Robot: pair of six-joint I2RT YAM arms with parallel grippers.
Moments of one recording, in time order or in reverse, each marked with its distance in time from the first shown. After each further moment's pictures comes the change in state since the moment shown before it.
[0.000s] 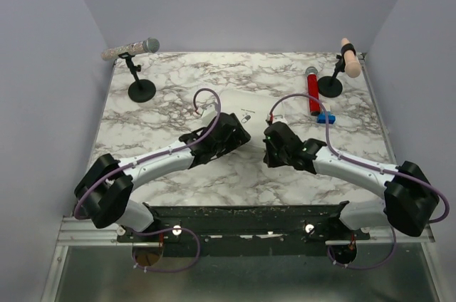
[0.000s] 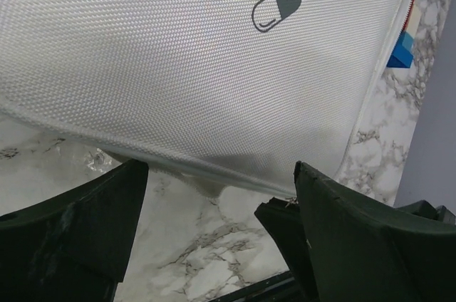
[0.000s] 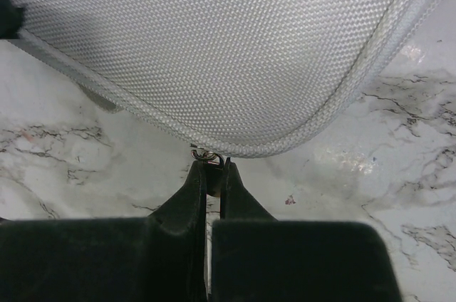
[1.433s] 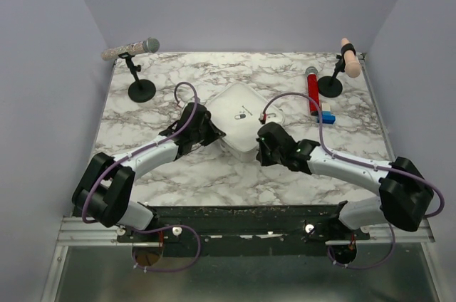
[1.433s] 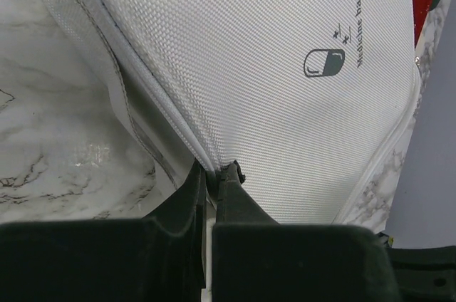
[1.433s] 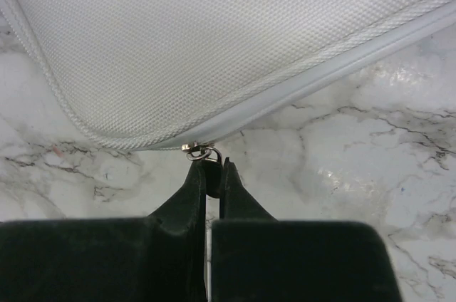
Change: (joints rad) left arm 0.315 0.024 -0.114 0.155 0.284 0.189; right arm 0.077 0.055 0.029 0.074 0.063 -0.014
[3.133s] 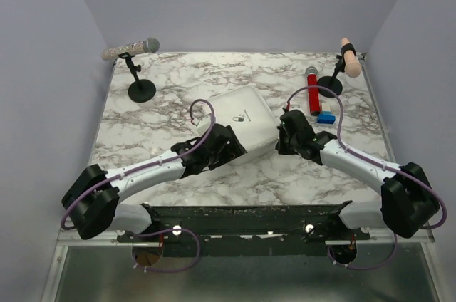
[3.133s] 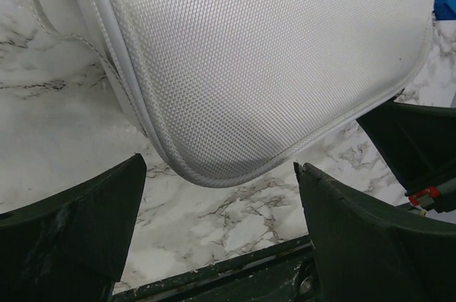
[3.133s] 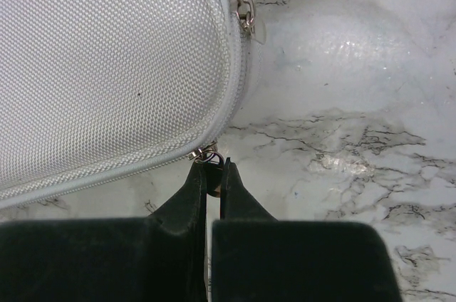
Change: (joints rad) left arm -0.339 -0.149 0.010 -0.234 -0.250 -0.184; right arm -0.289 -0.051 -0.038 -0.016 -0.079 -0.052
